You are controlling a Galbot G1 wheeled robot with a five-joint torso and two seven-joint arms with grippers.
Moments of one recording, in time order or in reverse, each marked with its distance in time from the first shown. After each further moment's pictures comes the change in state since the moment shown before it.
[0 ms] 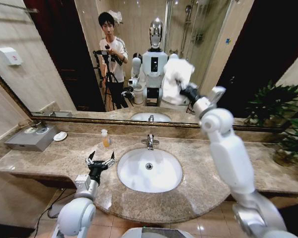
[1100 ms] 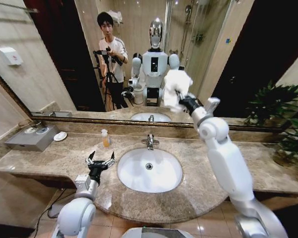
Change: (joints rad) left arm 0.000 0.000 0.000 0.000 0.000 0.000 0.000; right arm -0.019 -0.013 0.019 0.004 0.026 0.000 0.026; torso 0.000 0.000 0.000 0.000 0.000
